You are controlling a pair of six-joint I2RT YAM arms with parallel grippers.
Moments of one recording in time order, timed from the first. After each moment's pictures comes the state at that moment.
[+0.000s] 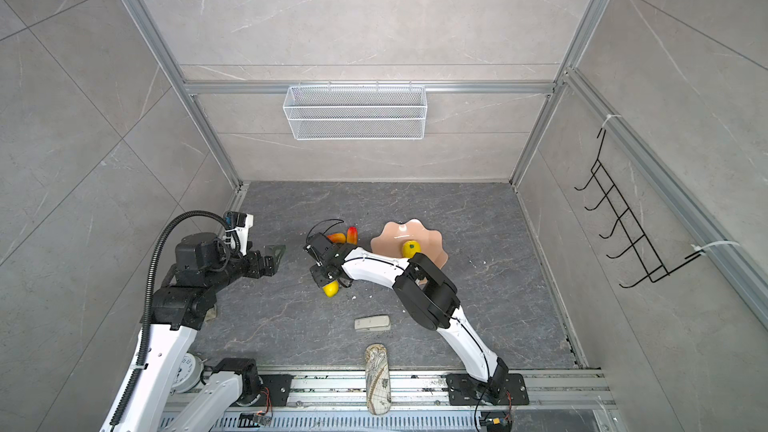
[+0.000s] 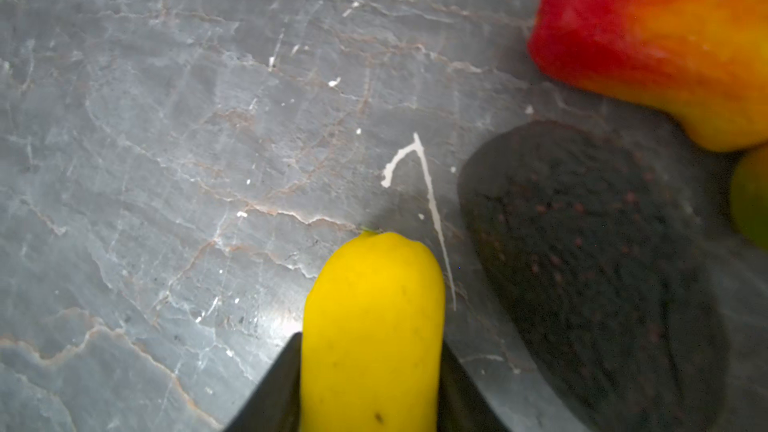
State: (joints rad) left arm -0.08 0.80 0.94 -0.70 0.24 -0.01; right arm 0.97 2.29 1.78 -0.50 0.03 0.31
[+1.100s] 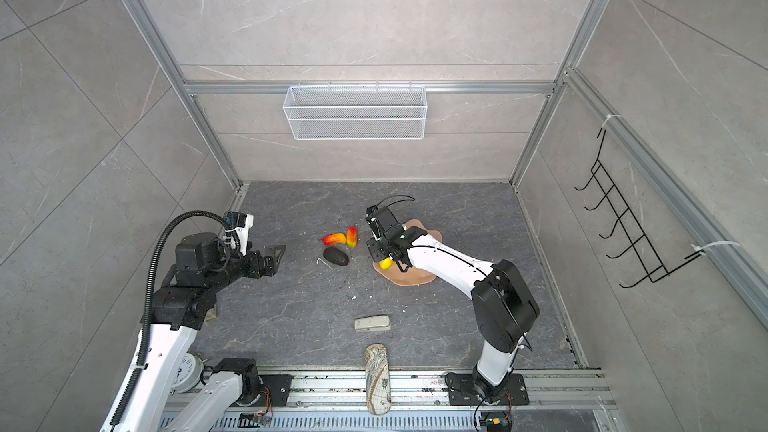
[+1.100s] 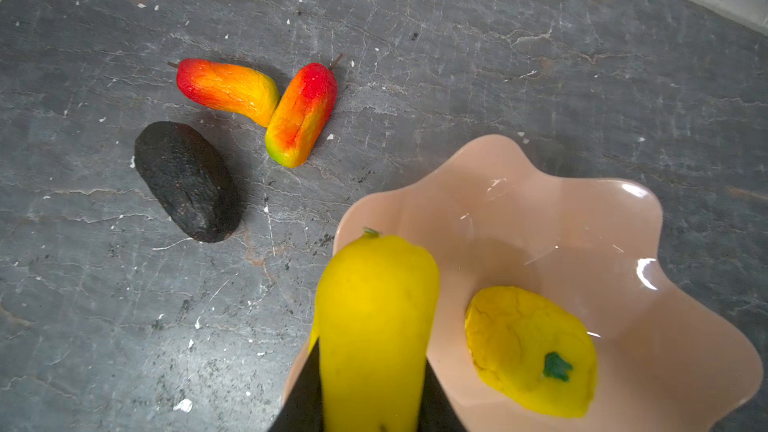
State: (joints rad) left arm -0.08 0.80 0.94 -0.70 0.24 -0.01; right arm 0.70 1.76 1.33 -0.49 0.18 0.15
